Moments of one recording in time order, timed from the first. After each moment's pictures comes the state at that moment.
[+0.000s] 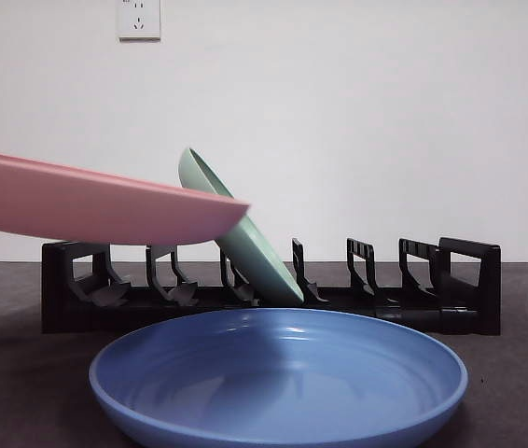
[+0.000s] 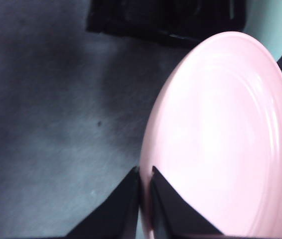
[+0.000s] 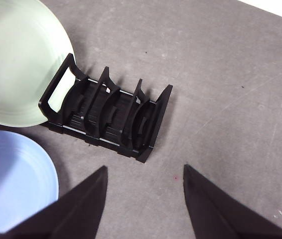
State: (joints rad) left arm -0.27 0.82 0.77 -0.88 0.30 -0.46; right arm 0.70 0.94 1.18 -0.98 0.39 0.21
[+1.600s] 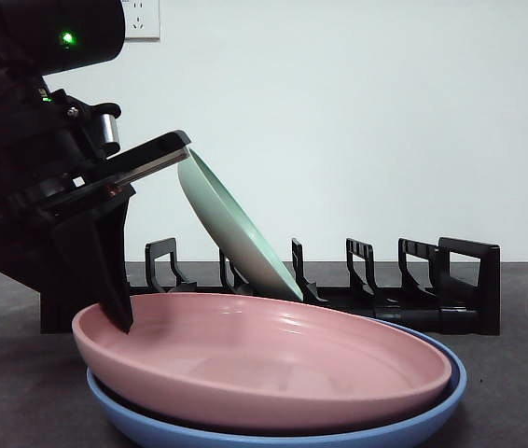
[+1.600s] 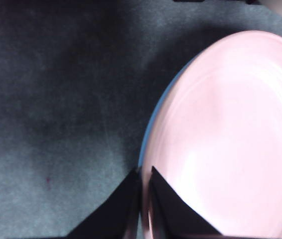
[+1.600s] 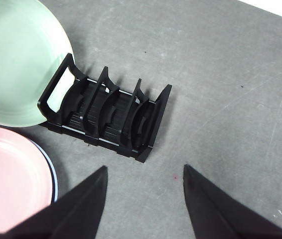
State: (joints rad) left arm -0.67 1.38 0.76 -0.43 0.13 -0.62; right arm 0.70 0.94 1.18 -0.98 0.39 0.21
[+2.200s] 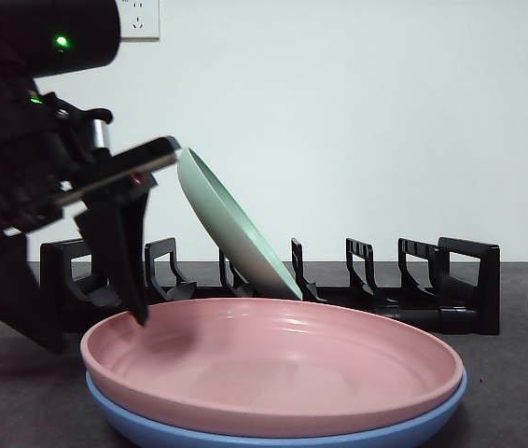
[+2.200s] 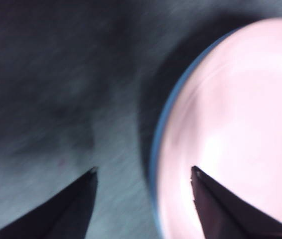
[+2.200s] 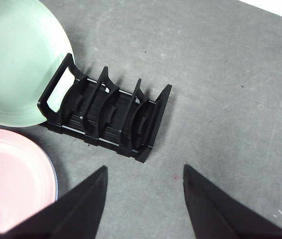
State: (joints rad) left arm -0.65 1.36 0.77 -0.50 0.13 -0.62; right arm 0.70 0.94 1.18 -0.98 0.38 0.21
